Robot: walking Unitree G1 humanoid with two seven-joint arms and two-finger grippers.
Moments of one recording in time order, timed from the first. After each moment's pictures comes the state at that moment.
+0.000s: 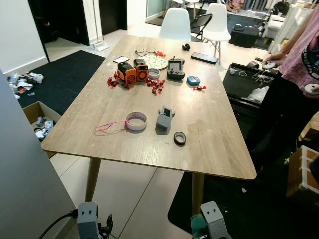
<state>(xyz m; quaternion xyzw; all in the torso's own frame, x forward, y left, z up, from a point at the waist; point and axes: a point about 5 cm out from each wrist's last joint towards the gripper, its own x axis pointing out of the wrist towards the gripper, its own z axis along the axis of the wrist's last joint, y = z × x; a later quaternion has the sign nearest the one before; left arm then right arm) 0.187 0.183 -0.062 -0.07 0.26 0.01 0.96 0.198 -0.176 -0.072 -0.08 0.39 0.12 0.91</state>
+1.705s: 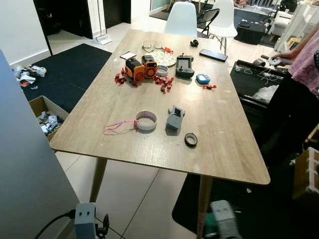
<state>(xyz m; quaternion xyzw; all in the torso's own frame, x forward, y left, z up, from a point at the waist) 0.182 0.191 -0.060 -0.04 0.25 0.02 0.97 0.192 -0.246 -0.064 -0.13 0.39 -0.09 0.91</state>
